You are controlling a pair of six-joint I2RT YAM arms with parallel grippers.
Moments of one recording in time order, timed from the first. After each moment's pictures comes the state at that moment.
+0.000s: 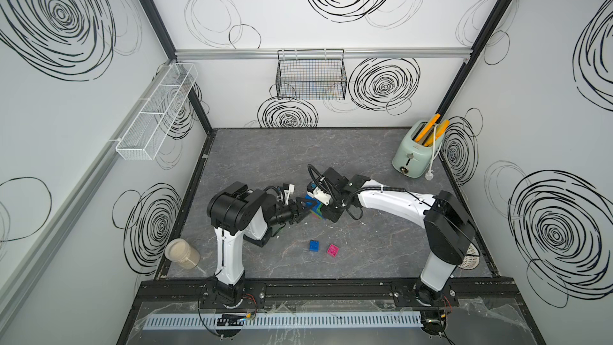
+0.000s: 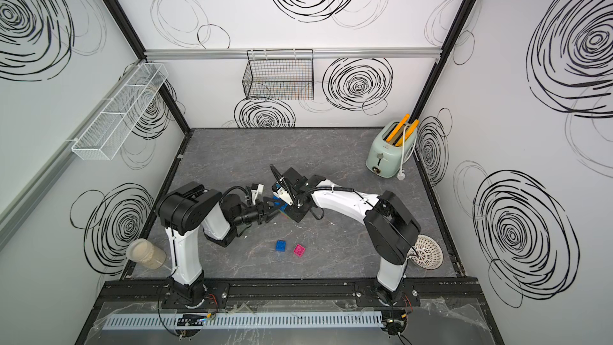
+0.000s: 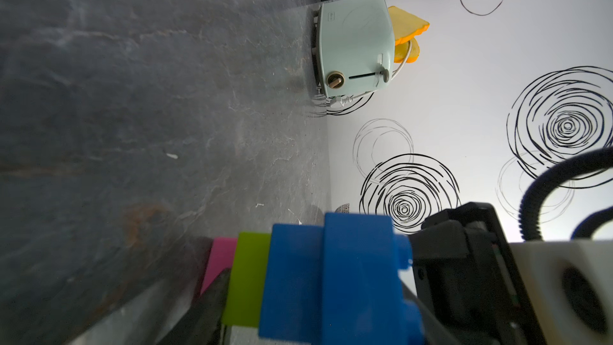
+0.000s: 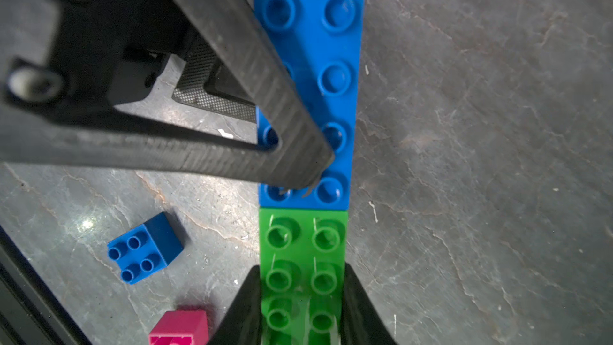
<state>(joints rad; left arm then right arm) -0.37 2.03 0.37 1.42 0.81 -1.25 0.88 1.79 1.28 -0.74 -0.08 -0.09</state>
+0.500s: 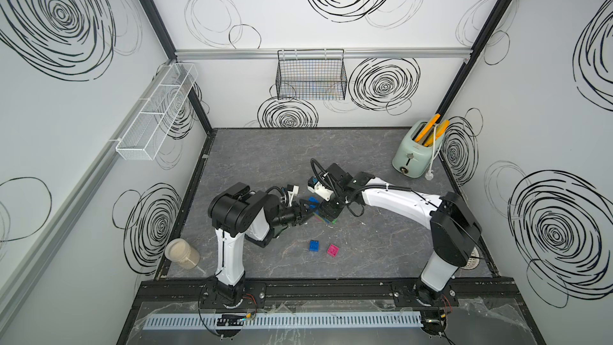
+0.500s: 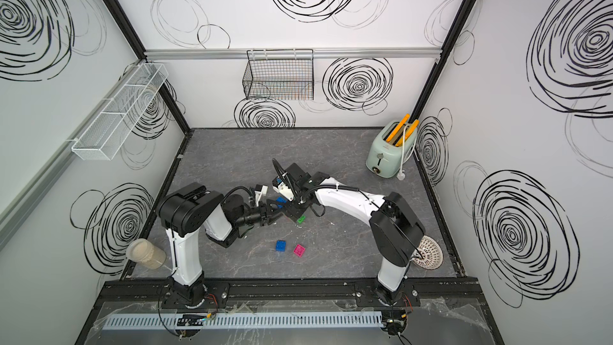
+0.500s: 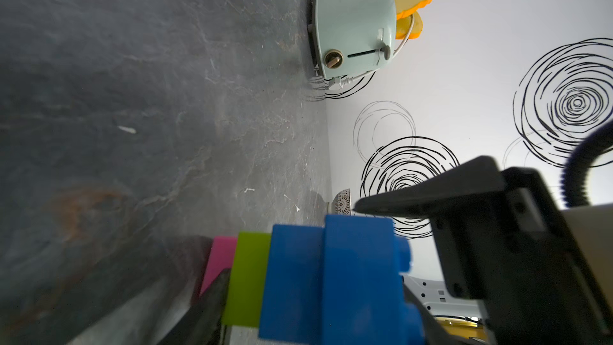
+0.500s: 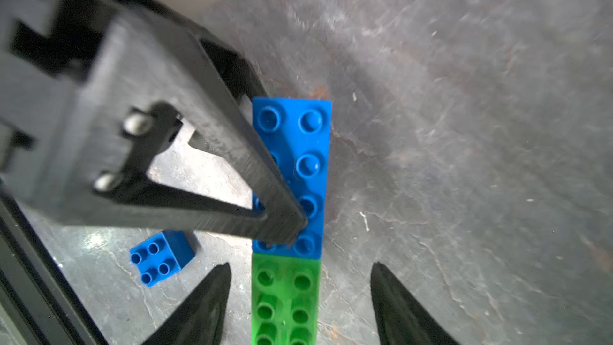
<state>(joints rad) -0.40 2.02 0.37 1.40 0.82 -1.23 0.84 1.70 1.27 -0.69 -0.11 -0.07</state>
